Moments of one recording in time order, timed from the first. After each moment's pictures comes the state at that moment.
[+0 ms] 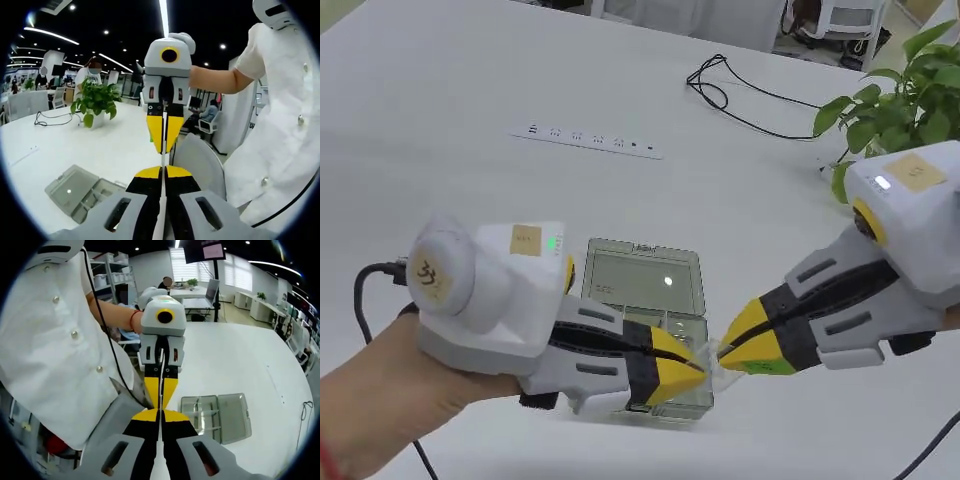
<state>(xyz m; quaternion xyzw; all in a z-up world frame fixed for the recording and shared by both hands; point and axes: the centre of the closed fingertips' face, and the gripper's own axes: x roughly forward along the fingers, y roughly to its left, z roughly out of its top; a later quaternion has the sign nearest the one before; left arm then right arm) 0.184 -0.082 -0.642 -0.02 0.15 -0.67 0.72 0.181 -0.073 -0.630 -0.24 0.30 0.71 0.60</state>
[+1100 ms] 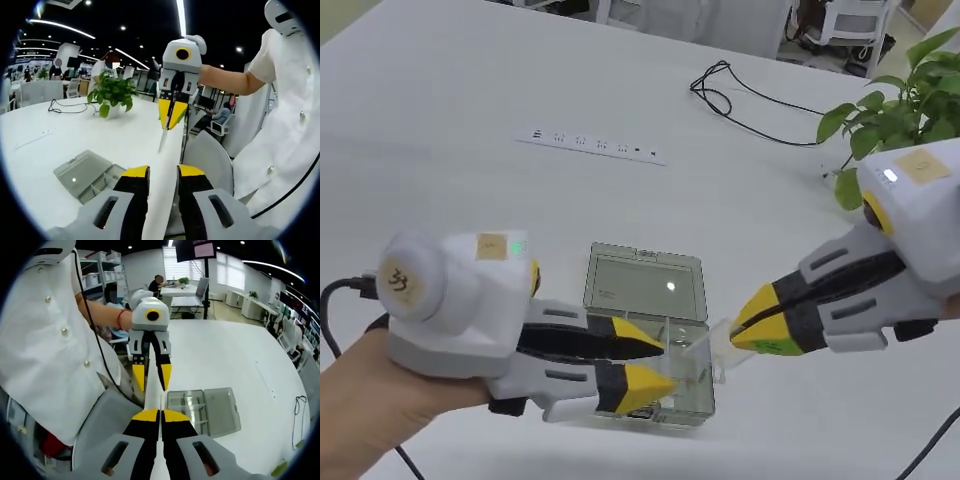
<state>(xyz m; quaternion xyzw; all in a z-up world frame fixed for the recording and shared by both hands) 0.200 -0.054 -0.662 -0.03 0.19 -0.62 0.76 0.214 -0.087 -0.634 -0.25 0.30 0.67 0.63</state>
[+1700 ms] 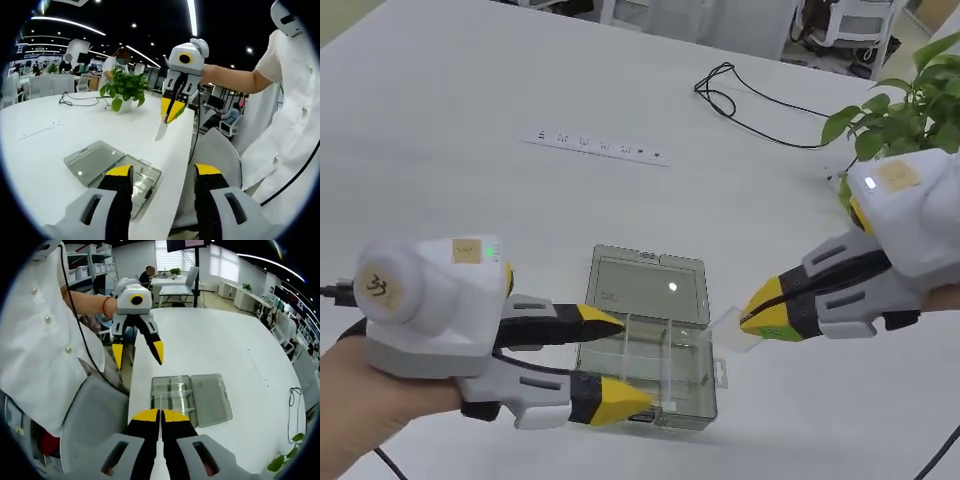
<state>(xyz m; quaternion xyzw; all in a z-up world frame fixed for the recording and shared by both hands) 0.215 -0.029 -0.680 -0.04 0.21 -0.58 0.78 0.245 -0.102 -0.664 -0.28 0.33 0.64 0.64</state>
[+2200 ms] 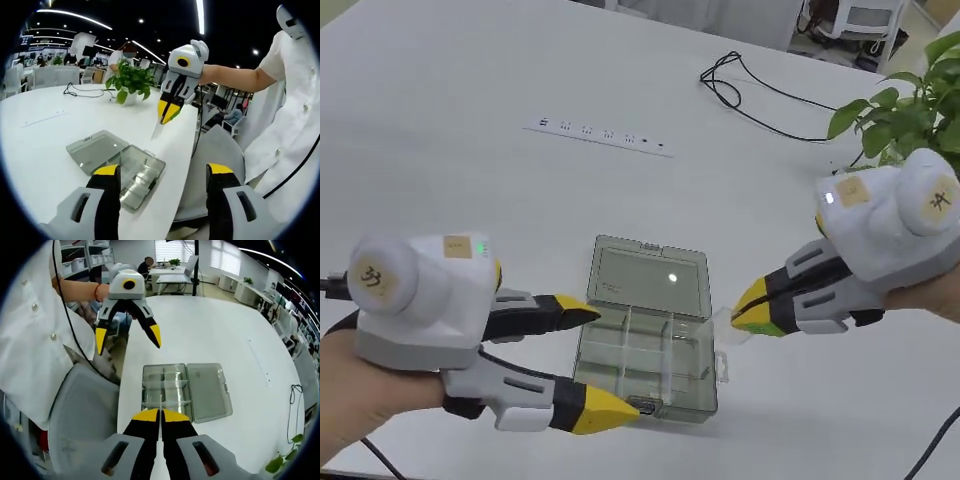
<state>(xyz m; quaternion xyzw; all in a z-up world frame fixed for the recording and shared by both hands) 0.217 -0.019 -0.699 -0.04 0.23 -0.57 0.79 0.259 -0.101 -0.701 -0.31 0.35 0.62 0.63</state>
